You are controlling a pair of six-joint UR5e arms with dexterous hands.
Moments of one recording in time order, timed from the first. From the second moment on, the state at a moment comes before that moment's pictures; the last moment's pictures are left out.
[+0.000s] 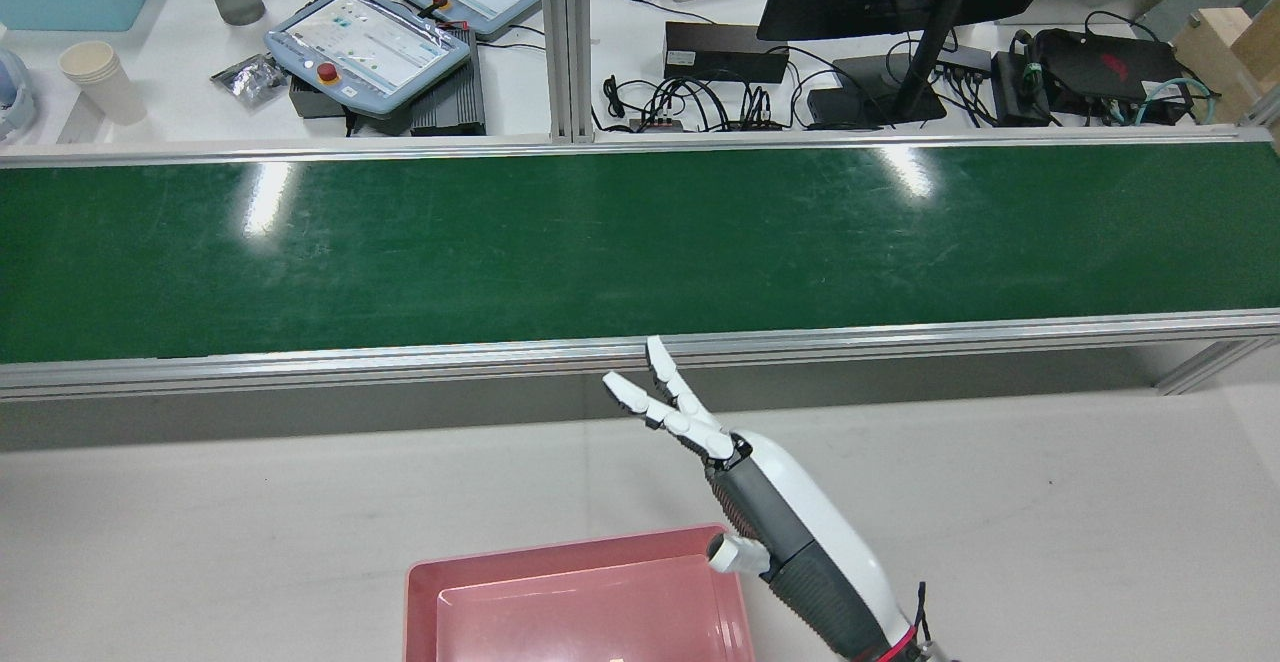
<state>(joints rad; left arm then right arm) -1.44 -1.74 -1.73 0.22 1.79 0.01 -0.05 -1.41 2.37 -3.09 -0.51 -1.18</state>
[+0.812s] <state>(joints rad) -1.44 -1.73 -1.73 0.22 1.79 0.01 0.43 -1.66 2.42 -3.41 -0.61 -0.62</state>
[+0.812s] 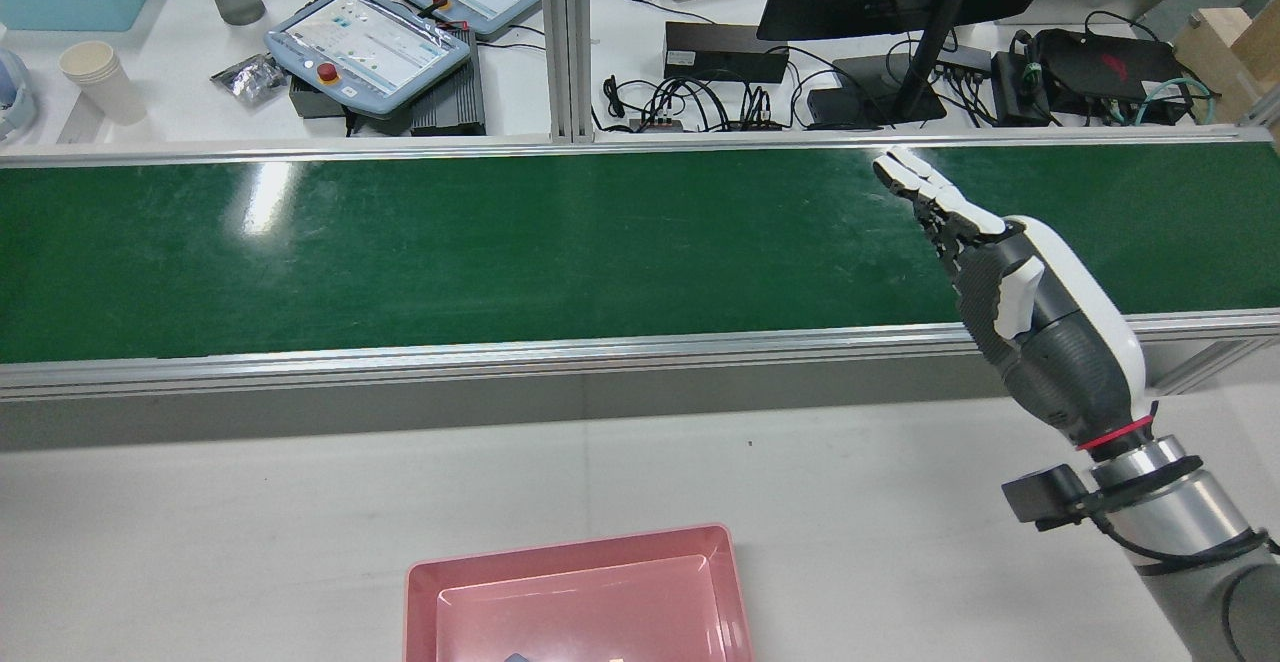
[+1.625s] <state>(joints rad) -1.44 -1.73 -1.73 0.22 1.79 0.01 1.23 -1.69 2.08 -3.45 -1.23 -0.27</state>
